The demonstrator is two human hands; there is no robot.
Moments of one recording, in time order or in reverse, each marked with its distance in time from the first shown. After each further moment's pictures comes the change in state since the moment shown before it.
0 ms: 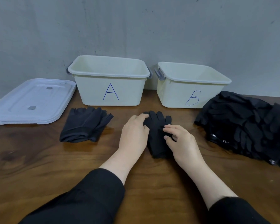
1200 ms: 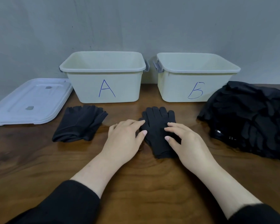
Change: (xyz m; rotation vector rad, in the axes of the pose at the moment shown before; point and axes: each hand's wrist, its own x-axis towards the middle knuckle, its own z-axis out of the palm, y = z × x) left_hand -0.014 -0.011 -0.013 0.295 -0.229 0.057; right_hand 0.000 0.019 -0.023 -0.134 -0.137 -0.068
